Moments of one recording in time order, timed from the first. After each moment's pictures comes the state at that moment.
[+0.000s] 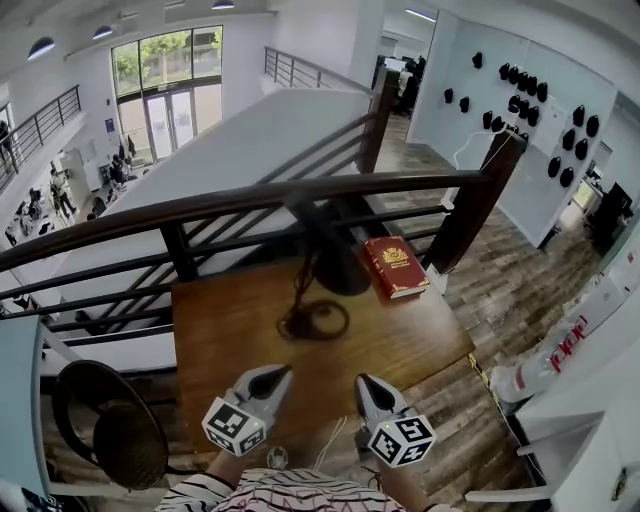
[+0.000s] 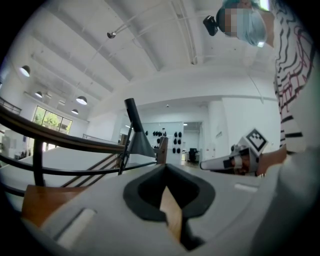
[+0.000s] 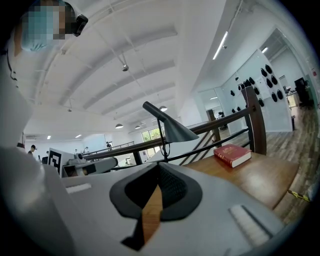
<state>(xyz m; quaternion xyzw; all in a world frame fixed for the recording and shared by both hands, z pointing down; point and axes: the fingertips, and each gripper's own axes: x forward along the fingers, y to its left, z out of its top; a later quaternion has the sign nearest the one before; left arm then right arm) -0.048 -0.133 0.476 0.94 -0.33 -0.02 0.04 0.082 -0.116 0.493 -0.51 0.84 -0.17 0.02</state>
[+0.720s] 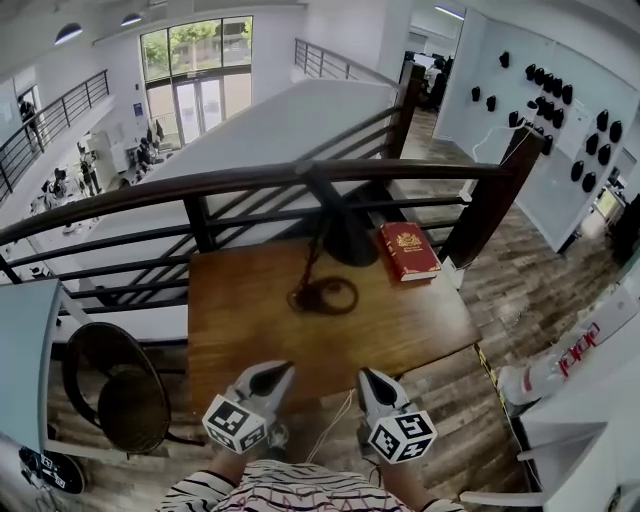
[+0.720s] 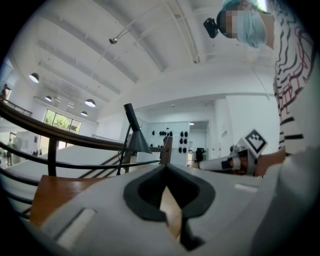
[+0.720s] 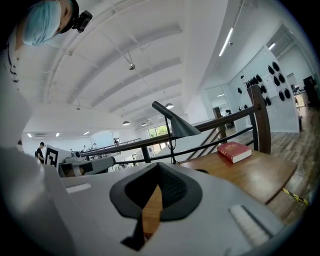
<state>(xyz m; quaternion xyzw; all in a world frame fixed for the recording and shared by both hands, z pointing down) -0.029 -0.045 0.493 0.92 -0.38 -0.02 0.05 0.102 -0.045 0.510 -0.48 0.86 -0.17 0.01</state>
